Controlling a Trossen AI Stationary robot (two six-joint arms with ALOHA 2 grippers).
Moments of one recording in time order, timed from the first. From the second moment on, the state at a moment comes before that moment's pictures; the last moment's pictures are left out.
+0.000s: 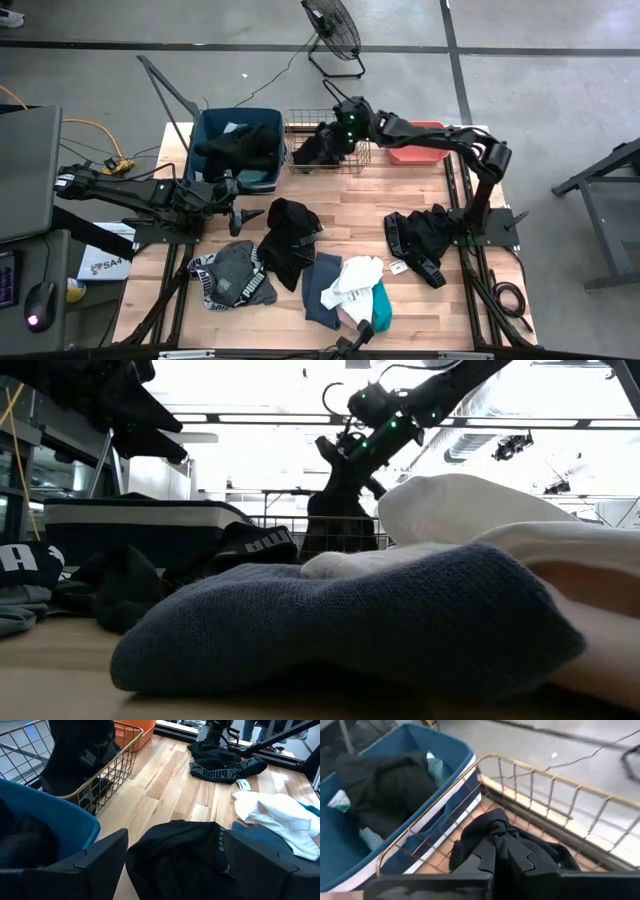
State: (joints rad) left arm -0.16 0.58 0.48 -0.28 -0.38 -0.32; right arm -0.52 1.83 1.35 -0.06 0.02 0.43
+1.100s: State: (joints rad) left arm -0.16 0.58 0.48 -0.28 -0.38 -0.33; right arm -0.60 1.62 1.35 -0.42 -0.26 0.37
